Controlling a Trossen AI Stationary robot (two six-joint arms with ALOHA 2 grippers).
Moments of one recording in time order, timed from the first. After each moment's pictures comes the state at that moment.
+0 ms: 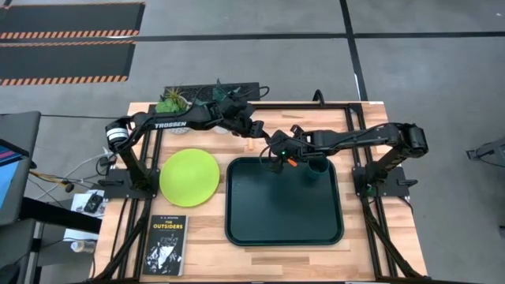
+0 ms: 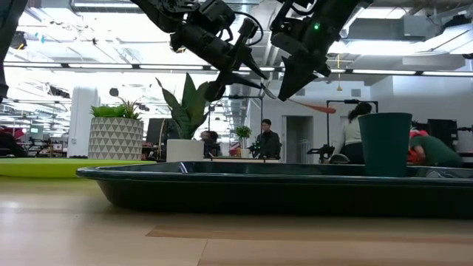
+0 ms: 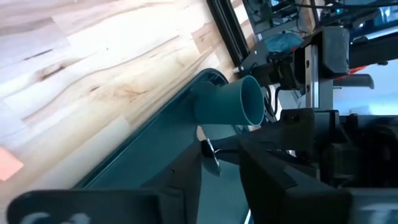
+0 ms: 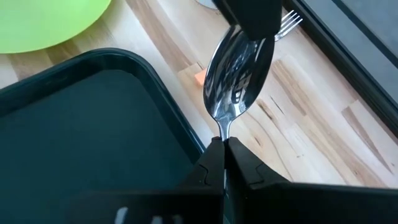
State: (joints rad) left arm 0.39 1.74 1.32 -0.18 0.39 -0.87; right arm -0.05 1.56 1.19 -0.59 0.40 0.38
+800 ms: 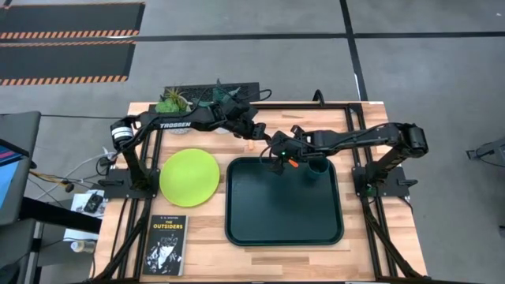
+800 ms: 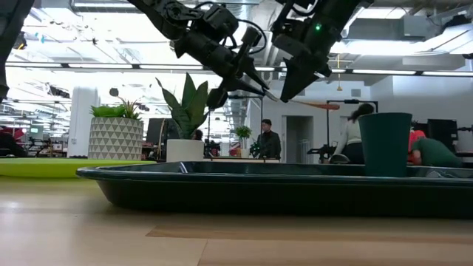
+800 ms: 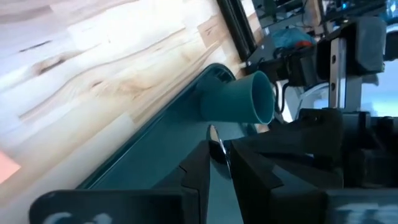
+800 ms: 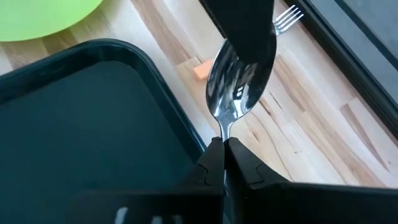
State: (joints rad) left arm 0.39 1.78 1.32 -0.16 0.41 -0.88; right arm -0.05 1.56 1.19 -0.60 0.40 0.37
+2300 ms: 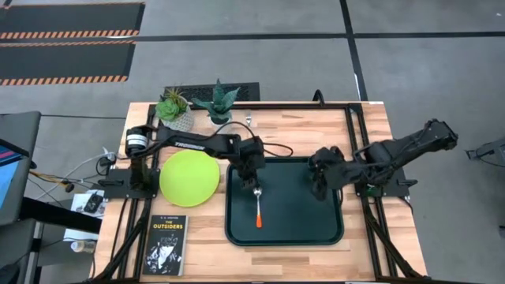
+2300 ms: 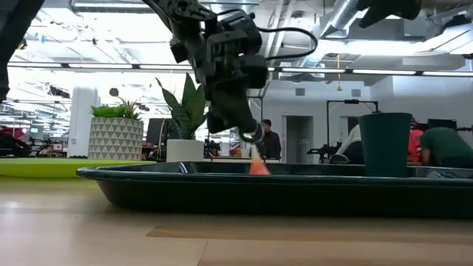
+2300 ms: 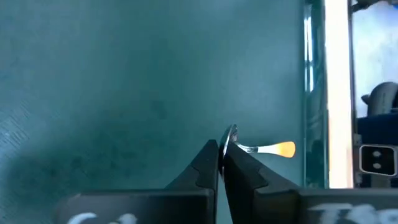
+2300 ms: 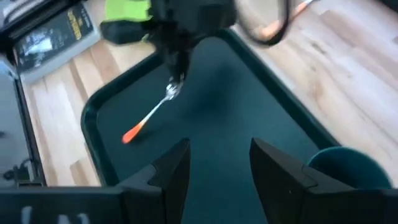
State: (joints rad) left arm 0.14 1.91 1.32 -0.44 0.50 -0.21; right arm 0.39 1.15 1.19 -0.97 0.43 0.89
